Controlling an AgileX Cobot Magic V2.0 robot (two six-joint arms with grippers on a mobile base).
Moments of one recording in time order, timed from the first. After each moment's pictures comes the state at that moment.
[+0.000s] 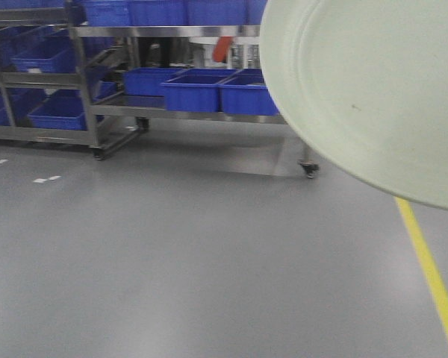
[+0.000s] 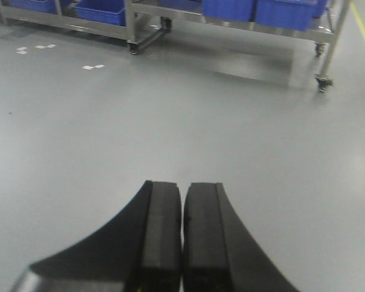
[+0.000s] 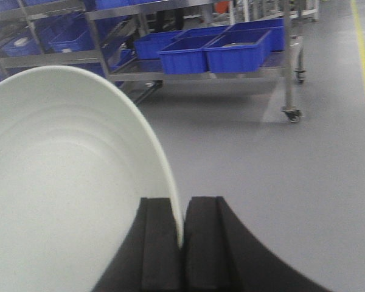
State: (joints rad) left arm -0.02 -0.01 0.00 0.14 0.35 -0.25; right arm 0.18 0.40 -0.34 0.19 0.11 0.04
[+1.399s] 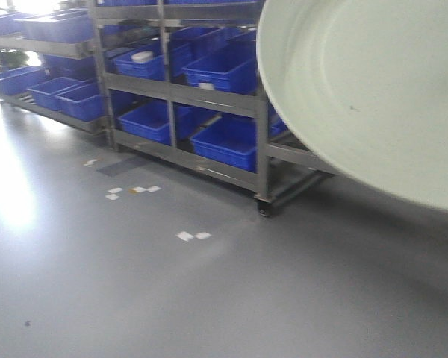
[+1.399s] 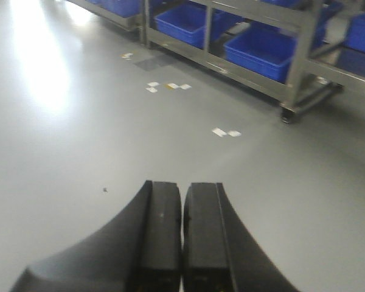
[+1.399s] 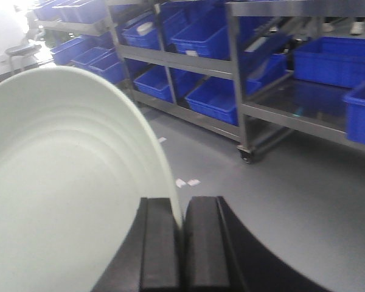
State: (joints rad) left arm -0.02 -0.01 0.00 0.14 0.35 -0.25; right arm 0.18 0.40 -0.34 0.19 0.11 0.04
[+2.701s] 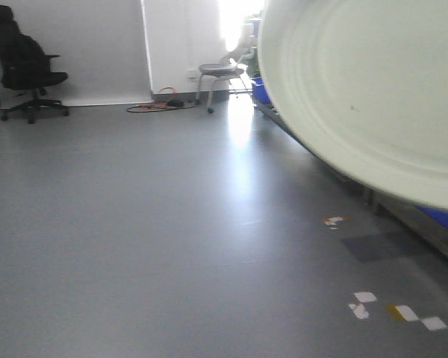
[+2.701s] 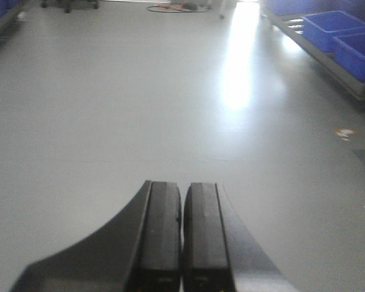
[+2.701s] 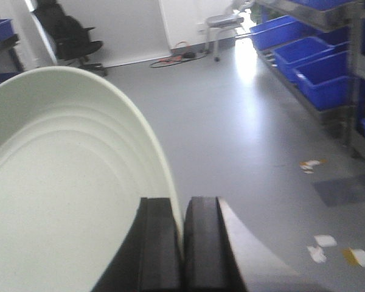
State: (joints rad) left arm -0.02 -0.01 0.00 0.14 0.35 -0.25; right arm 0.18 0.40 -0.34 0.19 0.11 0.04
